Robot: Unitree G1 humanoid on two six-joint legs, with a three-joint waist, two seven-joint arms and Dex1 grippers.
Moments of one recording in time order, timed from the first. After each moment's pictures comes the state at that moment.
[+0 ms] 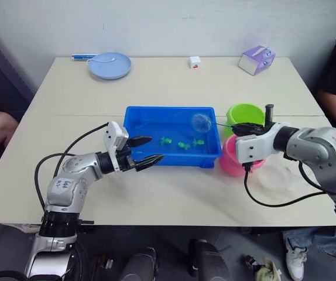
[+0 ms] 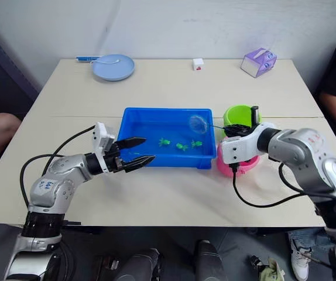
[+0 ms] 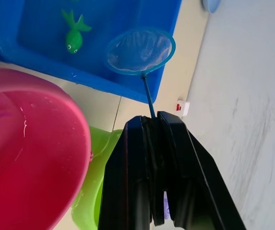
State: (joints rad) left arm -0.40 0.44 0.06 -0.10 -0.47 0.55 -0.82; right arm -0.59 -0.97 0.22 -0.02 -0.50 -0.30 0.77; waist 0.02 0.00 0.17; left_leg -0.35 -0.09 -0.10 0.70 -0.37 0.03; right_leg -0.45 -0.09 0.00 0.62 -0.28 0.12
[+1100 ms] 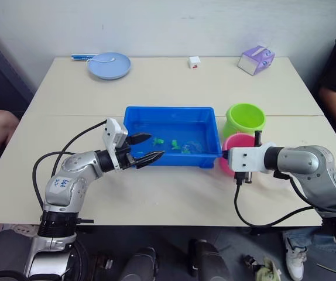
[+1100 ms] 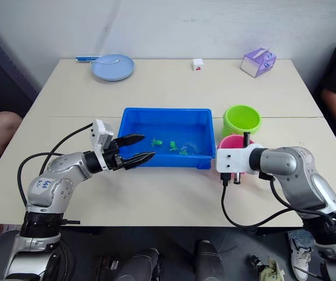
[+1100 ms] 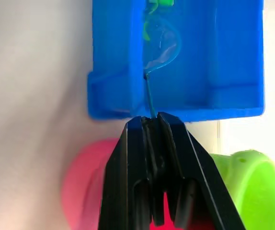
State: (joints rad) left arm -0.42 0.45 0.06 -0.11 -0.49 0.57 -0.80; right arm -0.41 -0.86 0.16 -0.25 -0.18 0.19 0.99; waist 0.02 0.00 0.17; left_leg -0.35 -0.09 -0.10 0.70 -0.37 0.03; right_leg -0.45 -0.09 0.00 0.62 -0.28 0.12
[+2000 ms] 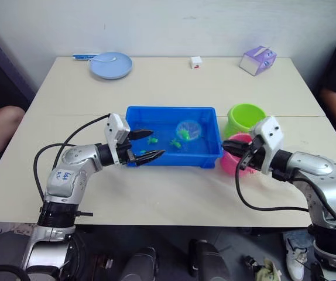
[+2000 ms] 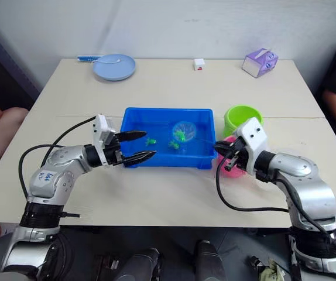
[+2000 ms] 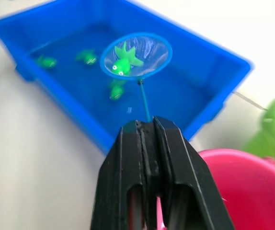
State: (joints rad) left arm -0.54 0.46 -0.01 0.04 -0.44 0.45 -0.89; right arm -0.33 -0.59 -0.24 -0.48 0.38 0.88 0.73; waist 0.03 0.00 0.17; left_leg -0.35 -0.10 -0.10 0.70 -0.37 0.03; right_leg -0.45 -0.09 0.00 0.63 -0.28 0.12
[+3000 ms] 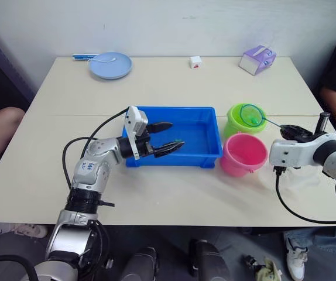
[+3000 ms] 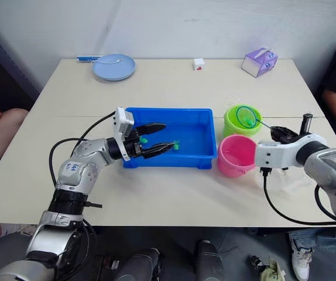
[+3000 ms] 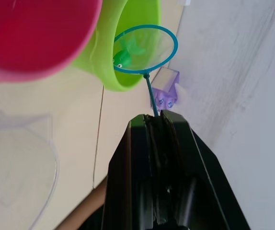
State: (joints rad) left arm -0.62 0.32 -0.02 0.16 -0.43 0.39 -0.90; right arm -0.15 -1.26 0.01 -0.24 -0.54 0.07 0.44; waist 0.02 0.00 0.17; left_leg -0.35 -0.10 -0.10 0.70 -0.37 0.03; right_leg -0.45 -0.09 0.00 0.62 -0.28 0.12
